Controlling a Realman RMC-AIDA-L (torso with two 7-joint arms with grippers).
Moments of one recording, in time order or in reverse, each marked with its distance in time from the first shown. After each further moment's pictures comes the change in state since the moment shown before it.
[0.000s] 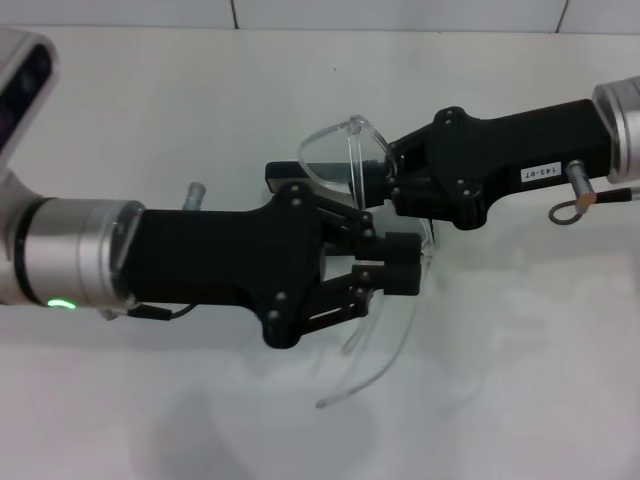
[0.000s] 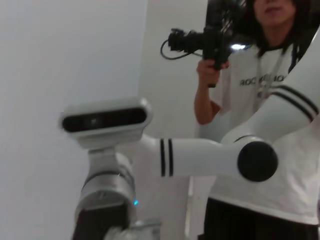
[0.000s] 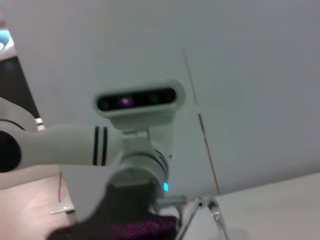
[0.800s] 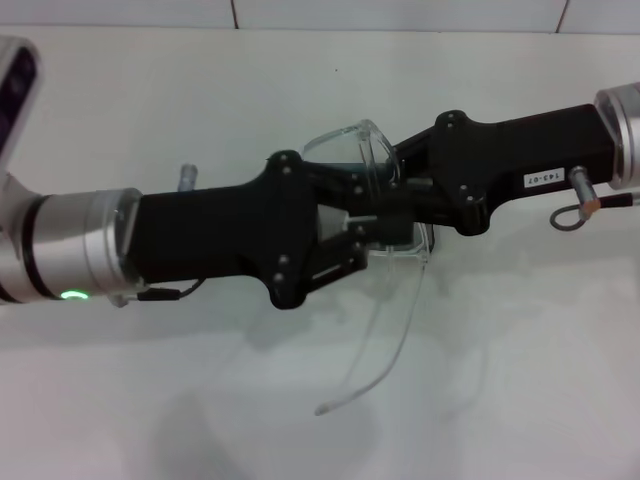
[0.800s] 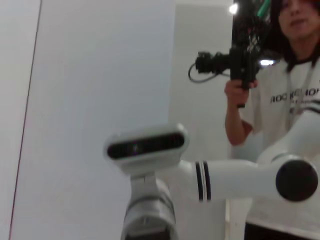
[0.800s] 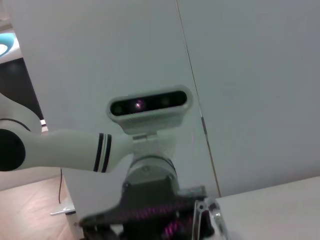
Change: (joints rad) left arm 0.001 -0.001 -0.005 -0.083 -0.084 -0.046 0.107; right arm -0.017 -0.004 -0.013 0.002 0.014 0.005 -0.026
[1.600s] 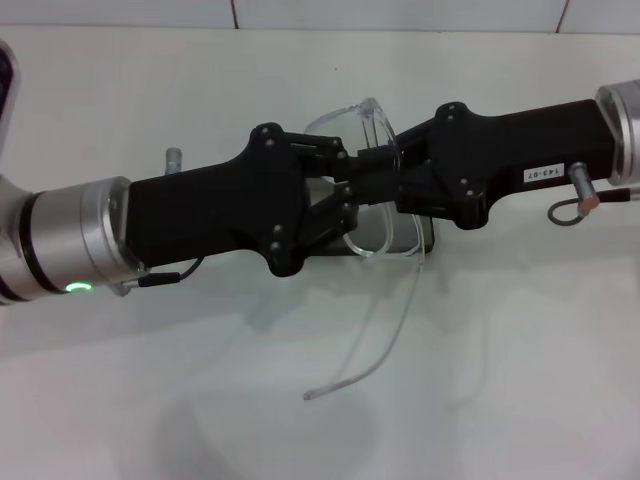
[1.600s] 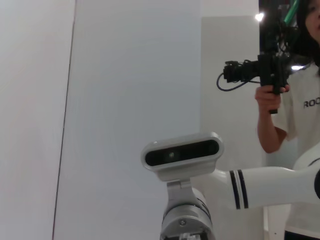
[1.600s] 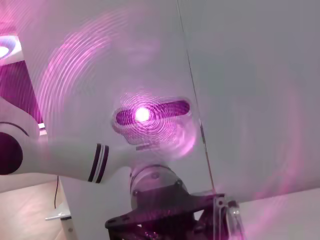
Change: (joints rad) left arm 0.011 -0.003 -0.003 -0.043 -0.061 -0.056 0.079; right arm 0.004 0.001 0.007 0.013 0.018 0.004 -0.039
